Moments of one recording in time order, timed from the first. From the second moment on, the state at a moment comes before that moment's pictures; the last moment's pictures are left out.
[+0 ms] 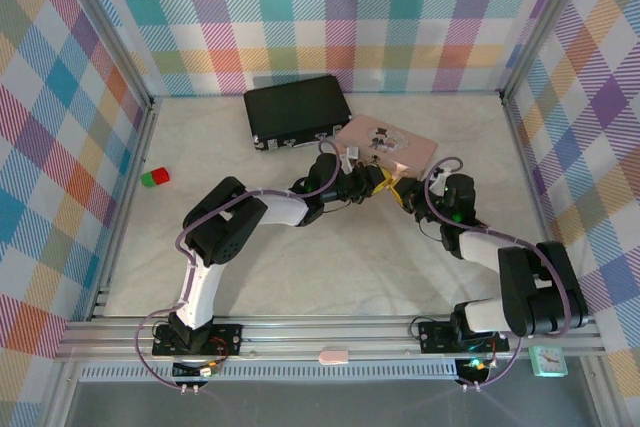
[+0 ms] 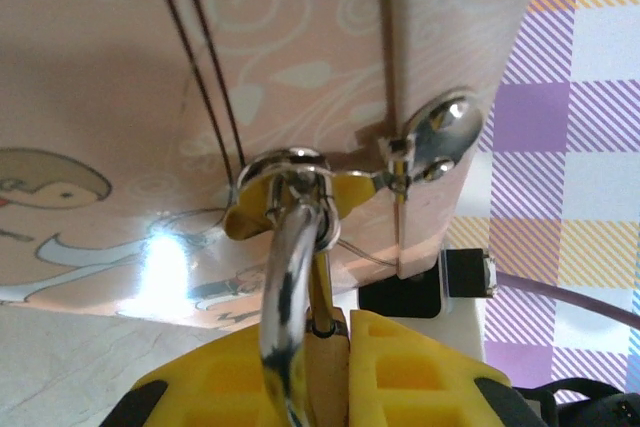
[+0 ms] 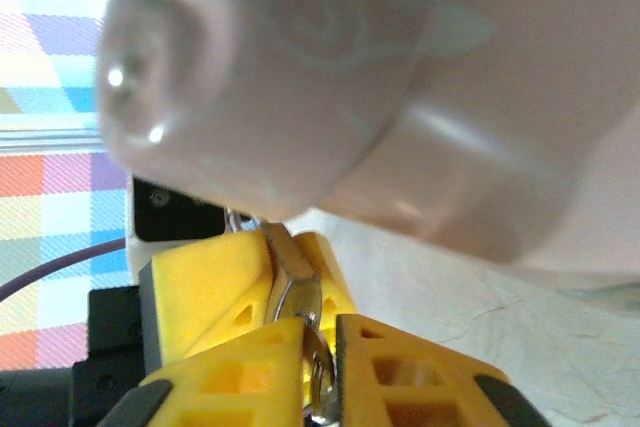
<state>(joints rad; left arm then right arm) -0.77 2.09 1.18 0.73 0.44 -1.39 0.14 1.35 0.40 0.58 -0.58 1.24</state>
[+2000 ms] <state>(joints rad) -0.80 2.13 1.18 0.83 0.26 -1.41 0.17 1.49 0.35 0.92 -0.50 1.49</state>
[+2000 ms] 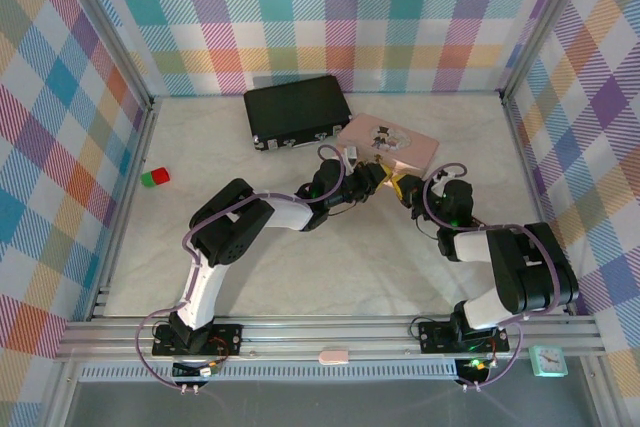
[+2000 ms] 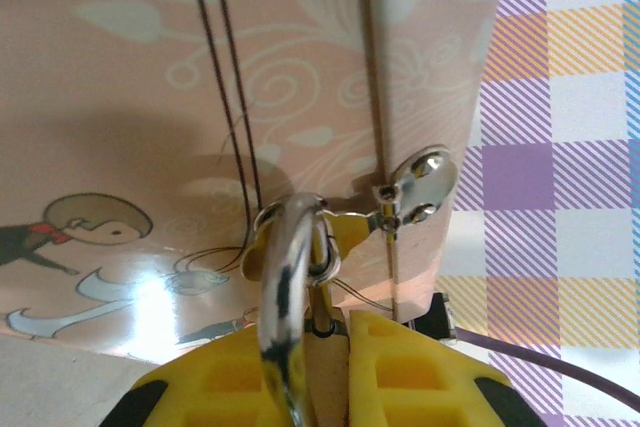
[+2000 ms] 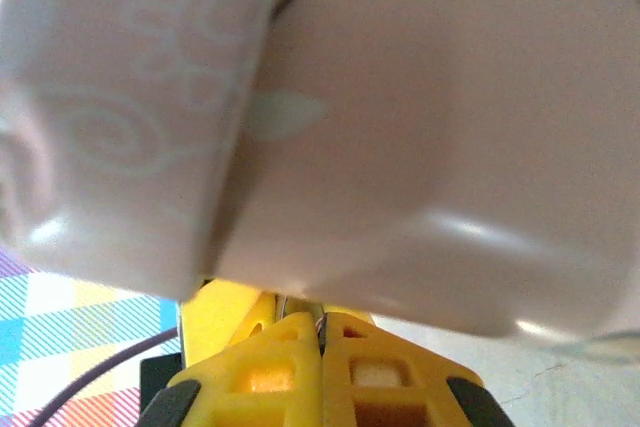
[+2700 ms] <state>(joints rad) -0.79 2.27 1.16 1.25 0.29 -1.20 0.17 1.47 0.35 0.93 -0.48 2.10</state>
